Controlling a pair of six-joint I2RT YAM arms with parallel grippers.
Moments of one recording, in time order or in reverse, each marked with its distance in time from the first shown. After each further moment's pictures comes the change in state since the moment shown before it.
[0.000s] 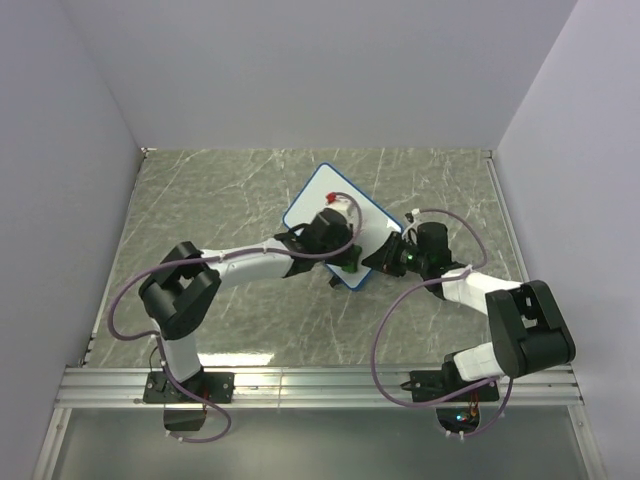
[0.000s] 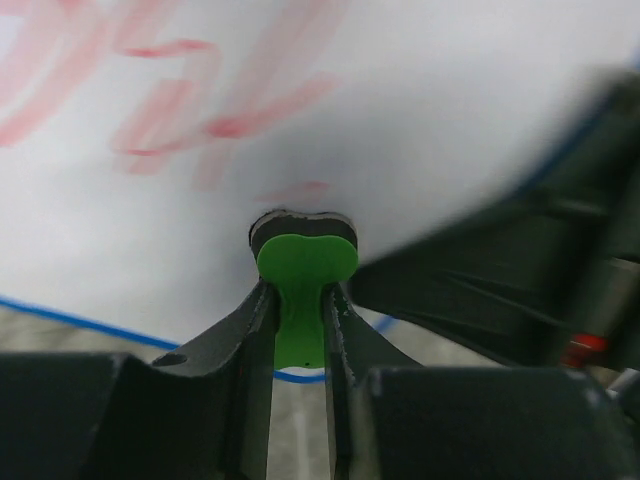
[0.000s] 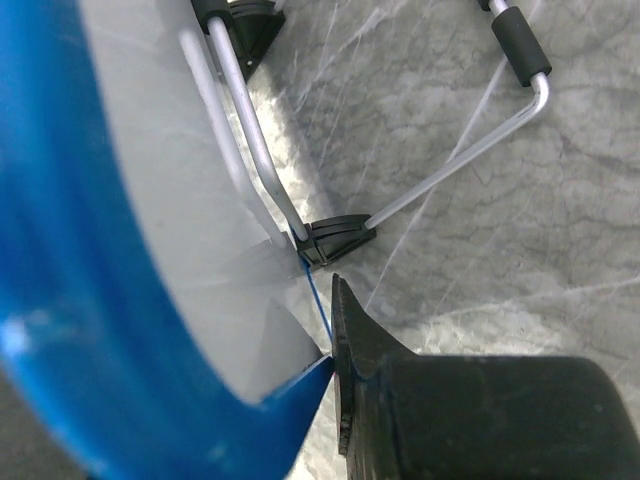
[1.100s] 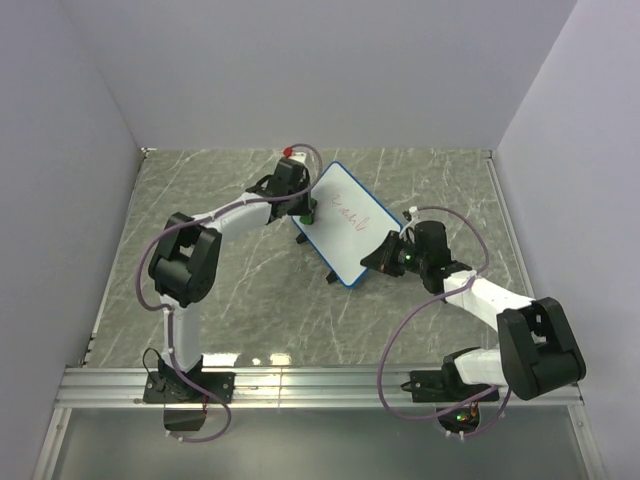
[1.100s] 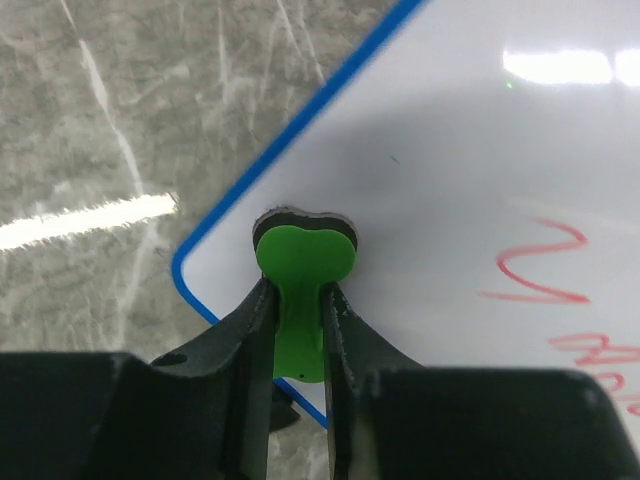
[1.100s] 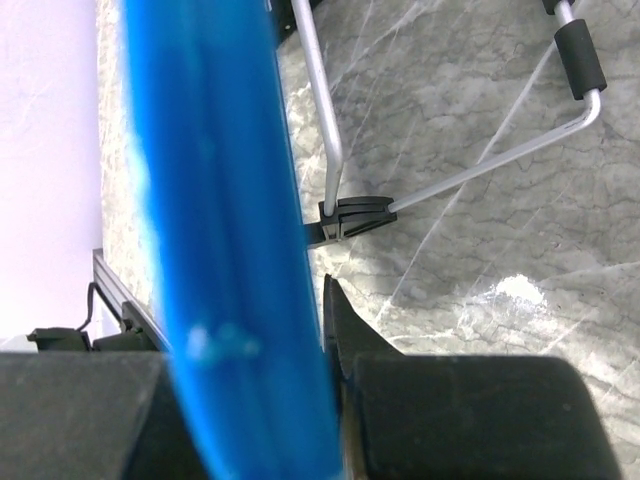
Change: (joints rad) left arm 0.352 0.221 0.326 -0.162 0.058 0.159; right arm 0.058 -0.112 0.029 -0.138 0.063 -0.020
